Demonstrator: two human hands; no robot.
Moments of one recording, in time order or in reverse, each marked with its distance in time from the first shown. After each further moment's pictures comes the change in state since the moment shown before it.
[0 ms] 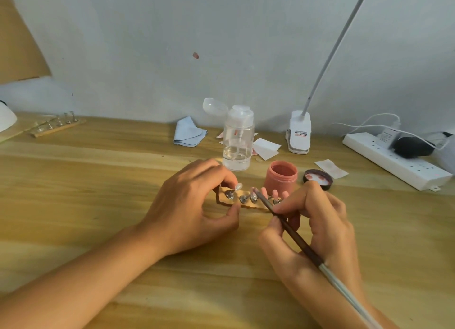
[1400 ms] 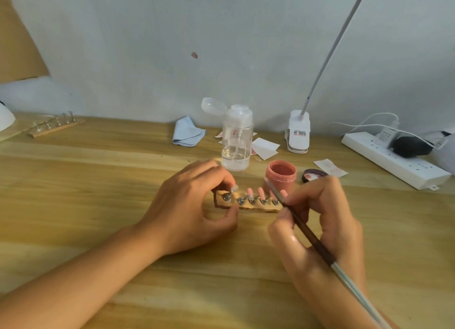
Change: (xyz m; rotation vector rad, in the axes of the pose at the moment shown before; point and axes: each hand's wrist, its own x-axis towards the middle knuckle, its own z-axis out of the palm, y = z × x) left_hand -0.001 -0.003 0.000 0.003 -0.056 -0.031; right_hand 0.003 0.022 0.016 0.119 0.096 0.223
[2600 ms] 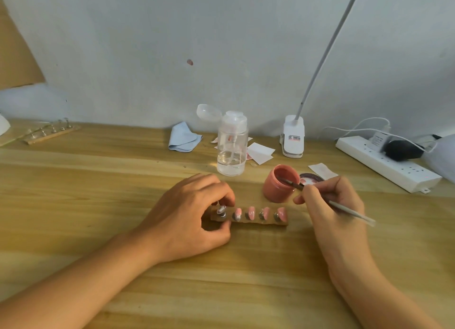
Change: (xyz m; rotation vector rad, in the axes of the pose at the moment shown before) left_hand -0.001 -0.005 0.005 0.057 -0.156 -0.001; right_hand 0.032 0.017 -0.021 0.289 0.045 0.349
